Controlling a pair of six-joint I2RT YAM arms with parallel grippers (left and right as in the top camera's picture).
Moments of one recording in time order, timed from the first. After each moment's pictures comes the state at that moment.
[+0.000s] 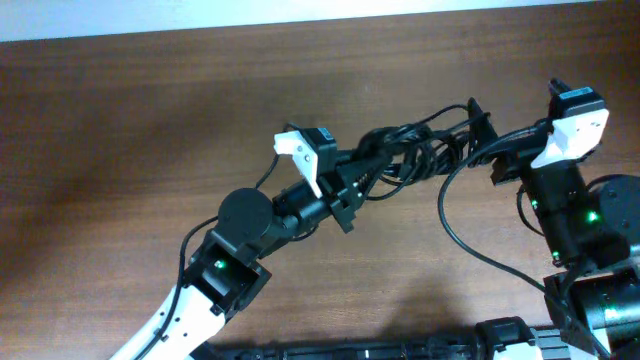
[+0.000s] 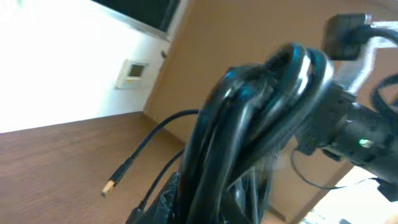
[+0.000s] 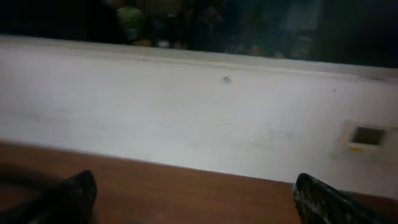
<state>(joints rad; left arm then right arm) -0.73 1.09 0.80 0.41 0.33 -0.48 0.08 0.74 1.00 -0.25 -0.03 -0.05</state>
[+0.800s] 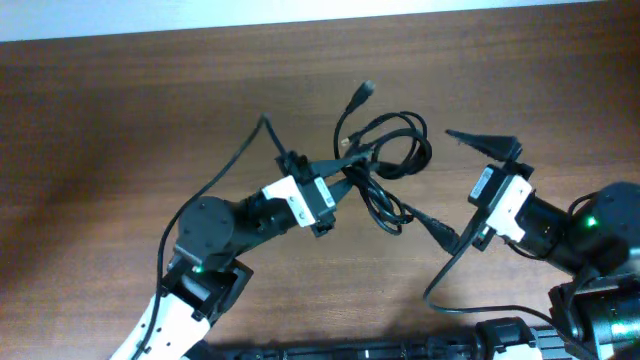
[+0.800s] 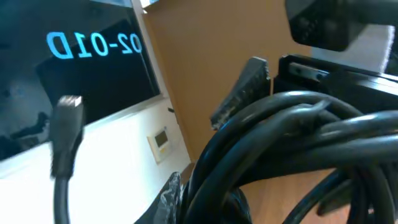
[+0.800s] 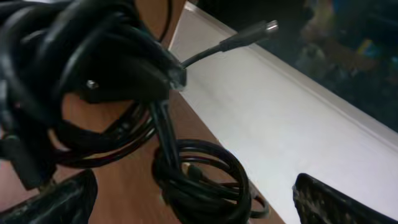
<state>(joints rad) -0.64 1.02 0.80 0.50 0.54 0.17 0.07 0.70 1.00 -0.44 -0.85 -0.52</state>
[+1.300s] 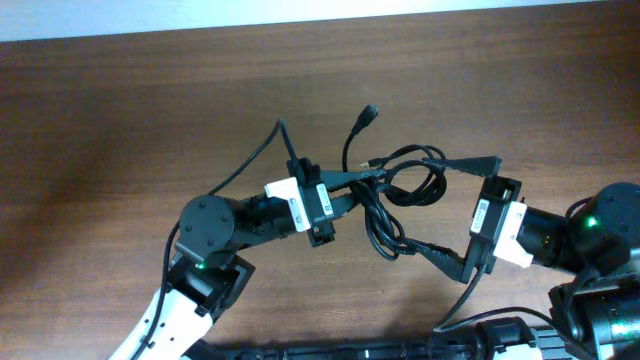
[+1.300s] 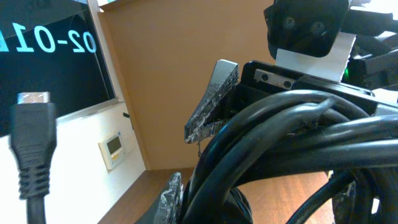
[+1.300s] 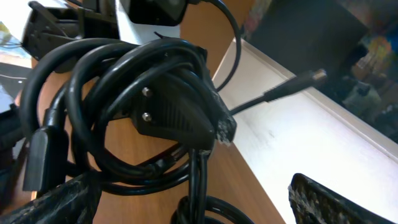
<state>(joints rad) -0.63 1.04 0.80 0.54 0.72 0.04 0.07 0.70 1.00 -0.43 -1.09 -0.55</state>
